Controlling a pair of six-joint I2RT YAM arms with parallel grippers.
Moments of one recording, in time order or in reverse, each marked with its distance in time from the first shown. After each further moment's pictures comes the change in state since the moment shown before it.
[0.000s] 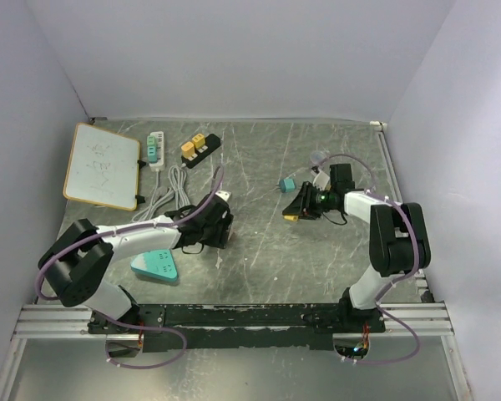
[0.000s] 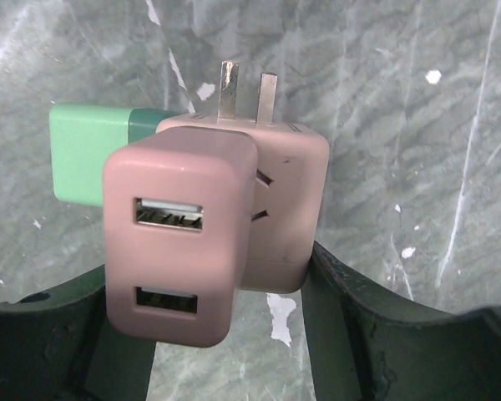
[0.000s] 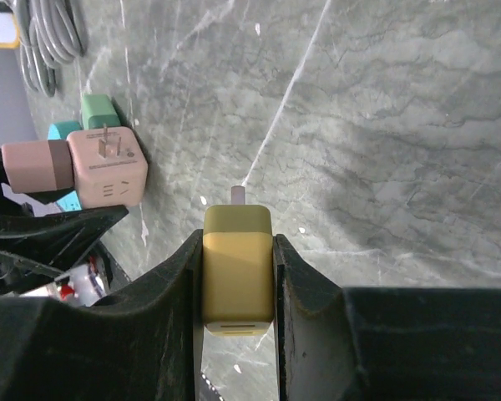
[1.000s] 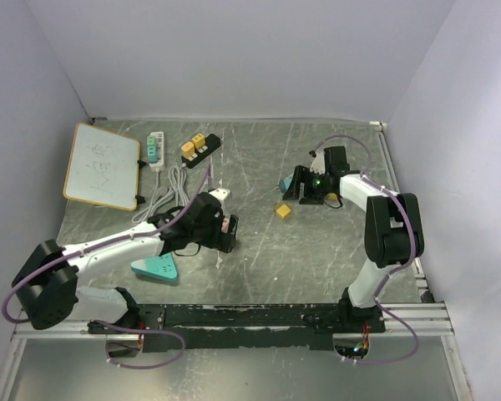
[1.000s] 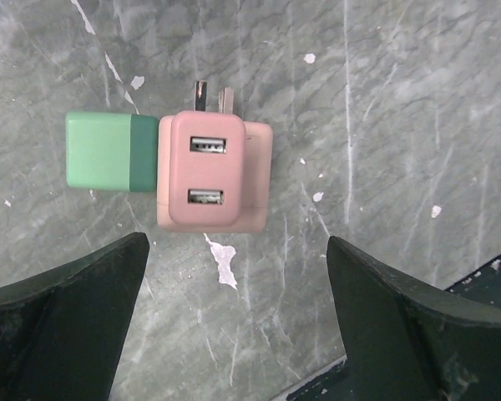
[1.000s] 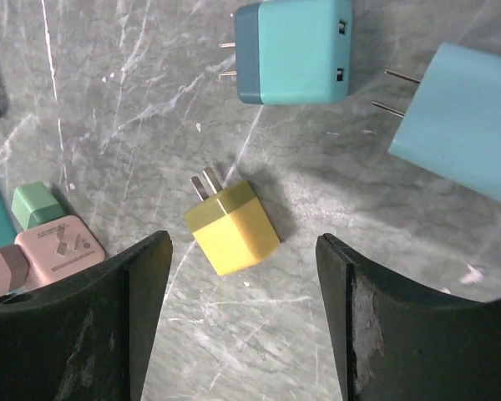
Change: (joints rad) left arm -0.041 -0.185 -0.003 -0.072 0.104 0.002; right arm 0.037 0.124 0.234 -0.143 0.217 -0.105
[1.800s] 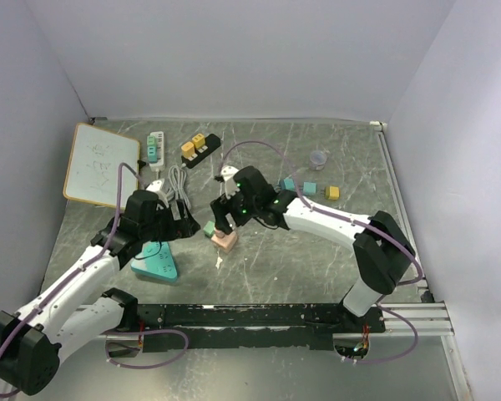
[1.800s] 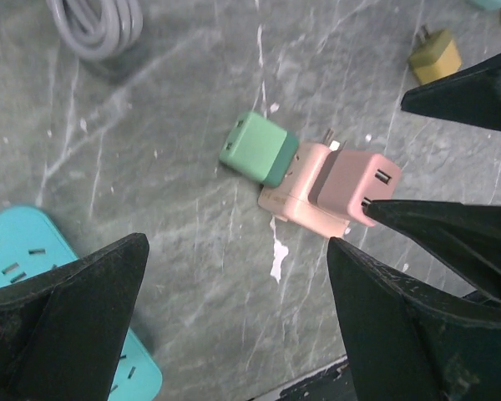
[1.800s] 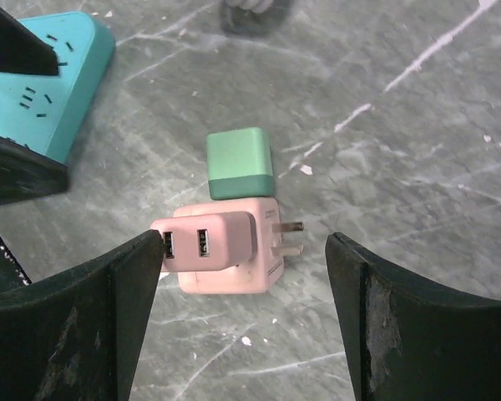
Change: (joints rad) left arm 0.432 -0.421 -0.188 -0.050 0.173 -0.117; right arm 0.704 -0.147 0.051 0.076 0.352 -0.140
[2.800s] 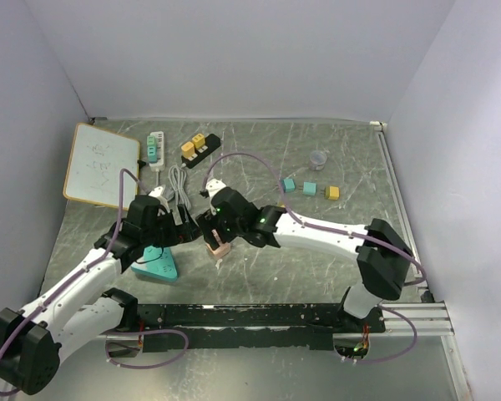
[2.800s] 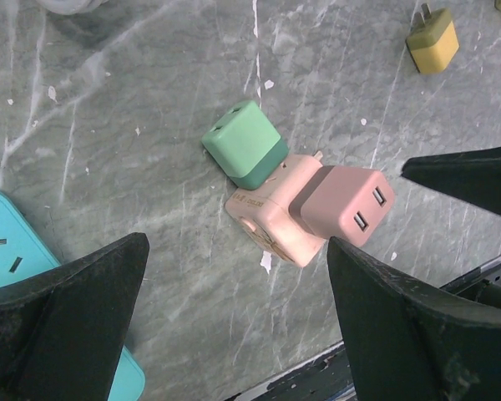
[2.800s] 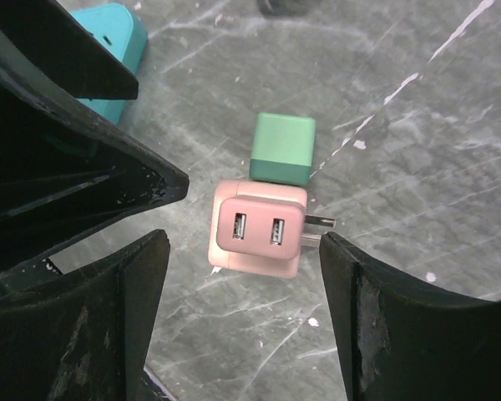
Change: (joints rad) left arm 0.001 -0.006 -0.093 0.059 0.062 -0.074; right arm 0.229 -0.036 0.037 -0.062 0.259 0.148
